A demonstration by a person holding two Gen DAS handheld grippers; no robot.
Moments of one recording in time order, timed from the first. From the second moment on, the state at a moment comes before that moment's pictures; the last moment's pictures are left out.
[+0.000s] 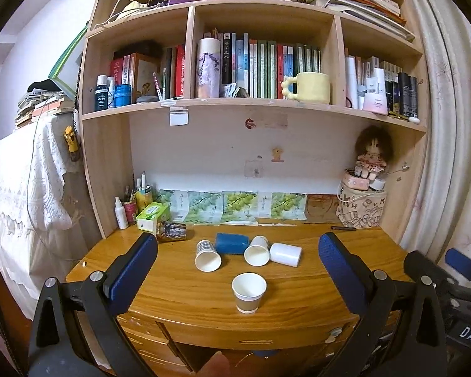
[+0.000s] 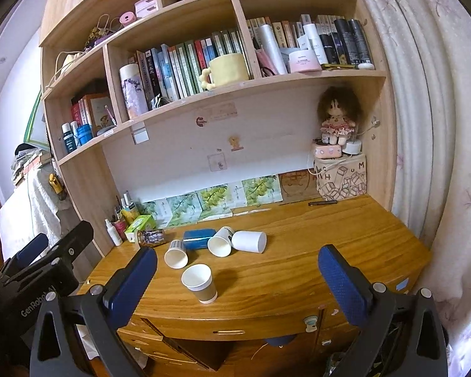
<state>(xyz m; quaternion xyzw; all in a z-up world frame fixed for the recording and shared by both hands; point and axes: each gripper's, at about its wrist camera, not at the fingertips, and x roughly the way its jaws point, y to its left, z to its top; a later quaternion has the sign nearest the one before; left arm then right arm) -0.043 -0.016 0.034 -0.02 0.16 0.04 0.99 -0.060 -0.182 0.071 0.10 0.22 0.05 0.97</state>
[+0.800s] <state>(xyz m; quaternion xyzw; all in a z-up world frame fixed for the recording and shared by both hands) -0.041 0.010 0.021 -0.04 0.21 0.05 0.97 -0.063 -0.151 0.081 0.06 0.20 0.05 0.98</state>
